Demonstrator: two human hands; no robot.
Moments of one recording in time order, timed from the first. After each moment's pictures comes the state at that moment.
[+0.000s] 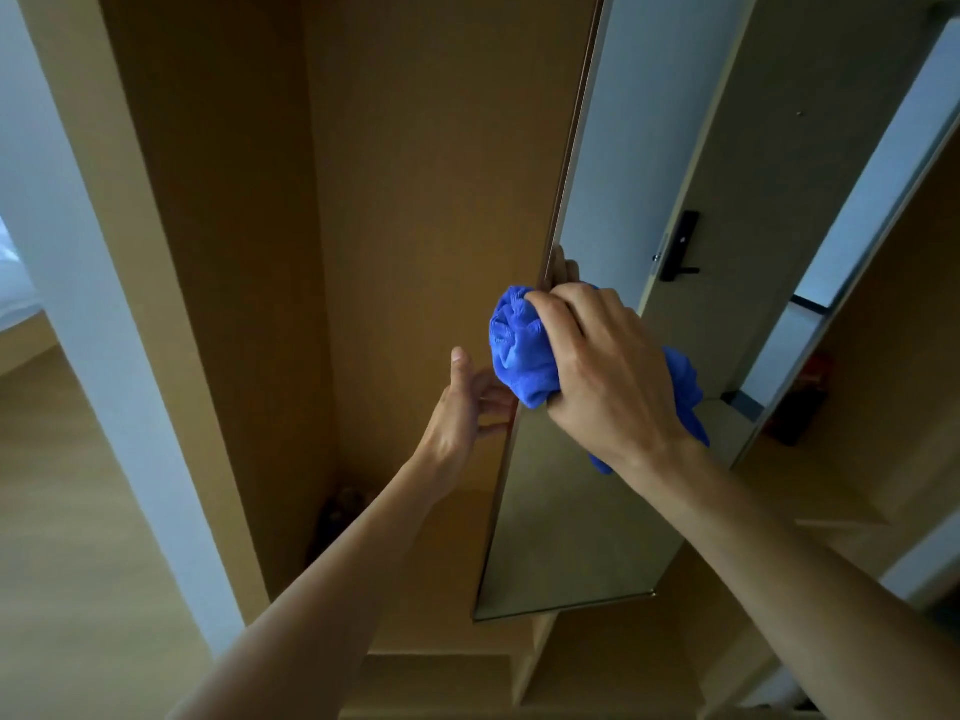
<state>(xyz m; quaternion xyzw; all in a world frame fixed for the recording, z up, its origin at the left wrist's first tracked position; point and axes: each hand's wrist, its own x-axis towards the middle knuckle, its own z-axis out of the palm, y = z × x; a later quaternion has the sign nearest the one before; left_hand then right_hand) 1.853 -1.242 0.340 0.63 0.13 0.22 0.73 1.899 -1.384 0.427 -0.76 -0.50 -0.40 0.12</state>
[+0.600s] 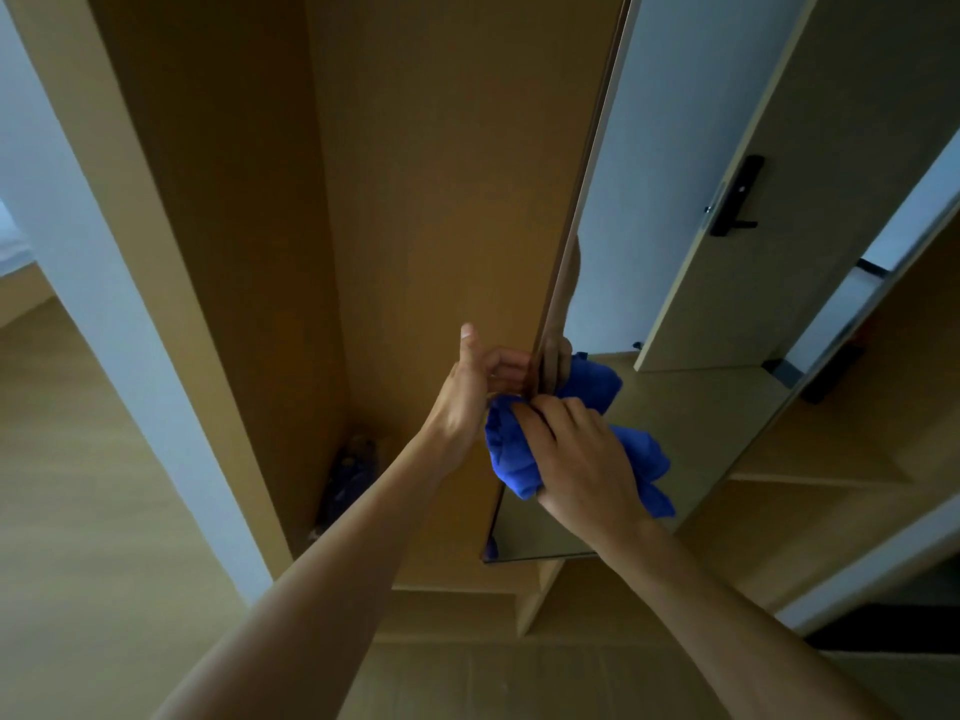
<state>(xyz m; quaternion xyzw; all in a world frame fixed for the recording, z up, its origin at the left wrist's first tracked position) 1.856 -1.233 0.301 0.64 0.17 0.20 0.72 1.898 -1.389 0.279 -0.80 -0.53 -0.27 0.07</state>
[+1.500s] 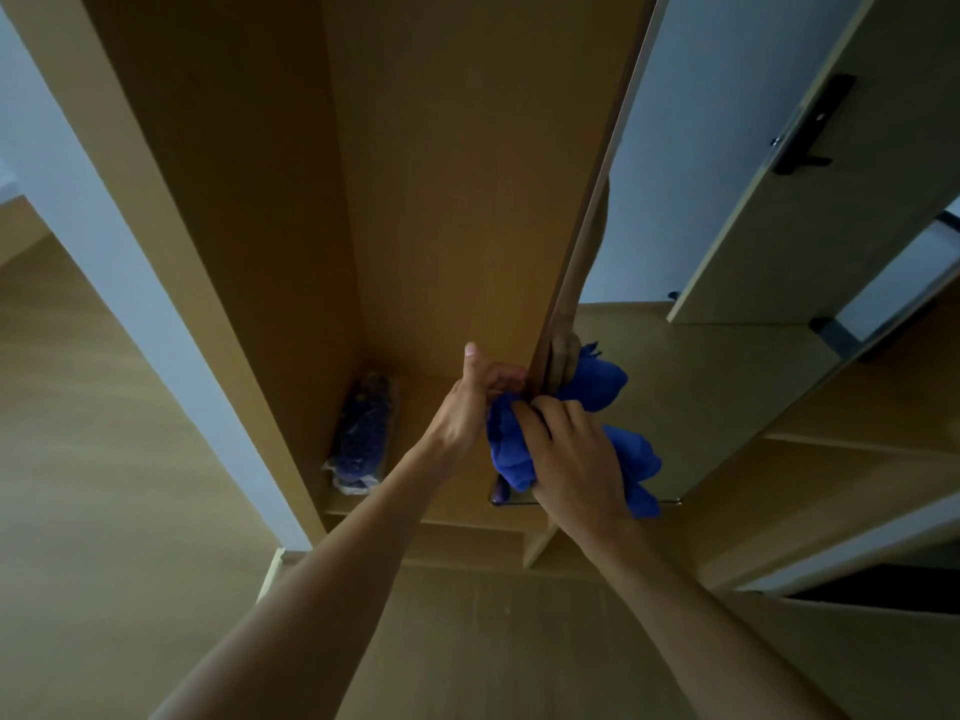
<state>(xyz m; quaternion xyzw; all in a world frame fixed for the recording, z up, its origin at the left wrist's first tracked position) 1.850 -1.233 0.207 0.65 0.22 0.13 0.72 1.902 -1.387 0.192 -0.82 -0.52 -0.22 0.08</state>
